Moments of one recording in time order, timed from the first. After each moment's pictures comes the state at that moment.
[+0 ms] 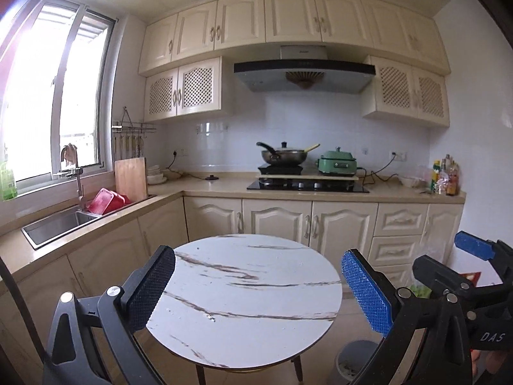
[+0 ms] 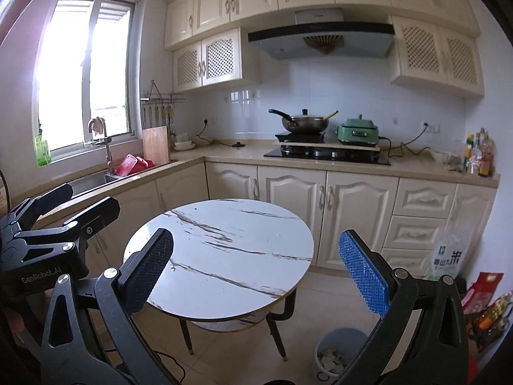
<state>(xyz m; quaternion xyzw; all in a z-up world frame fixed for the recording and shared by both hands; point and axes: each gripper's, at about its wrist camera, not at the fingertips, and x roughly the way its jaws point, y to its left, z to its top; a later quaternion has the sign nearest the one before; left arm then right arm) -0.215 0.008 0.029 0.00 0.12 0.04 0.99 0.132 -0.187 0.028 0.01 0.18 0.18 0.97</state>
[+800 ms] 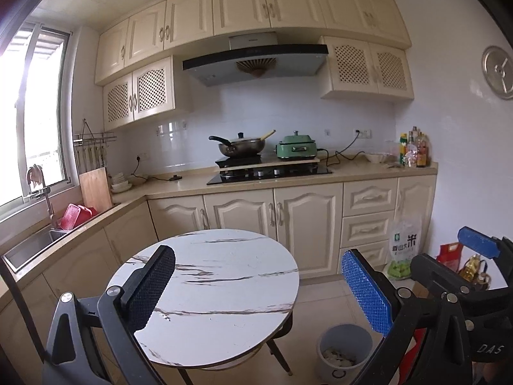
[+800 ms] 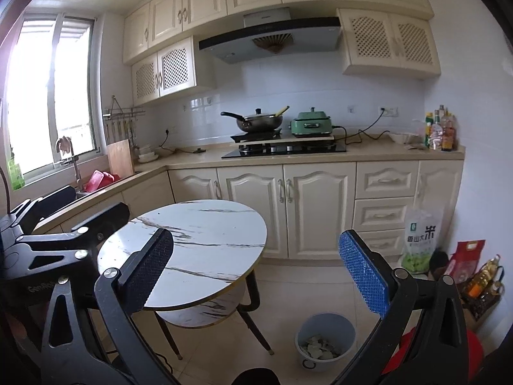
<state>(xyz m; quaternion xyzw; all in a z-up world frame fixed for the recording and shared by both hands) -0.158 -0.060 0.047 0.05 0.15 -0.02 0.99 0.111 -0.272 0.012 0.05 0.19 0.09 0.98</state>
